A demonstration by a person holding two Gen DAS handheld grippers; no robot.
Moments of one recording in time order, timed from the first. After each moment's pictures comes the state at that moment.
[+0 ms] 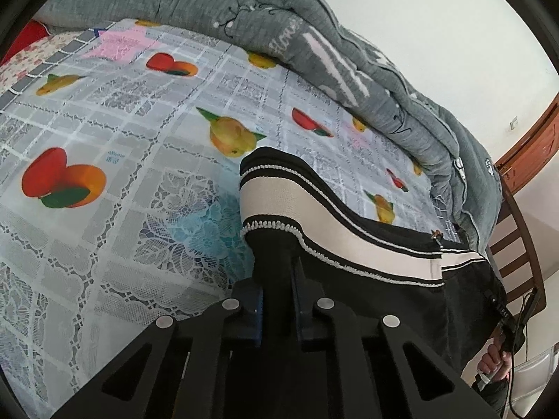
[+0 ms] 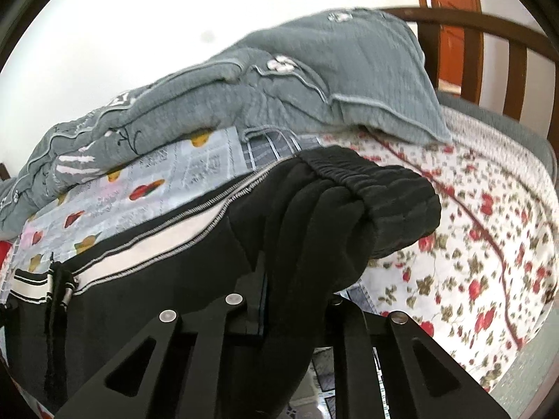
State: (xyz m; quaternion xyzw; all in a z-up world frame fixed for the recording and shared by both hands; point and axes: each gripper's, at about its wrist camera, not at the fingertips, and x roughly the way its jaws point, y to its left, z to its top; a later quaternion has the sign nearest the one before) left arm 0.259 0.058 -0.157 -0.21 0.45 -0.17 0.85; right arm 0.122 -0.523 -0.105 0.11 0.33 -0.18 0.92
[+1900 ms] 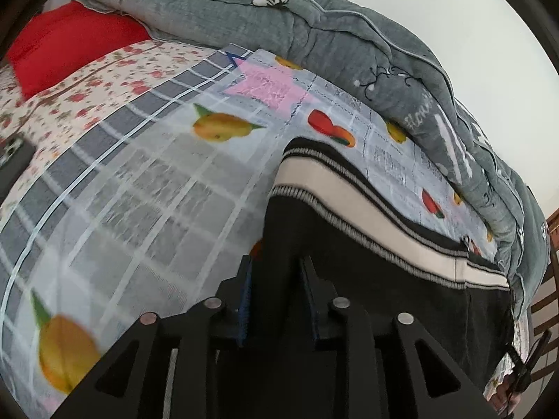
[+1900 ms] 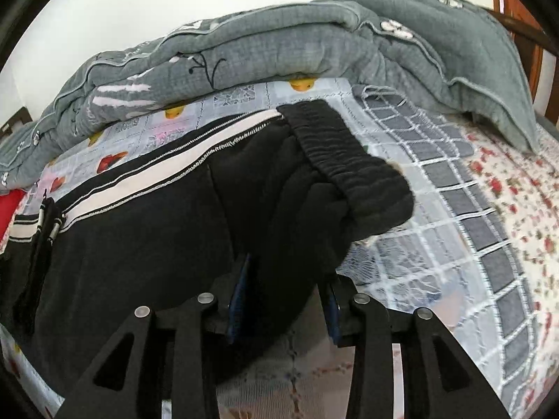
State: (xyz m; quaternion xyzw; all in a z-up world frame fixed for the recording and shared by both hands) left arm 0.290 0.226 -0.162 -0.23 0.44 -0.02 0.87; right arm 0.210 -0.400 -0.148 0.07 0.41 -0.10 0.90
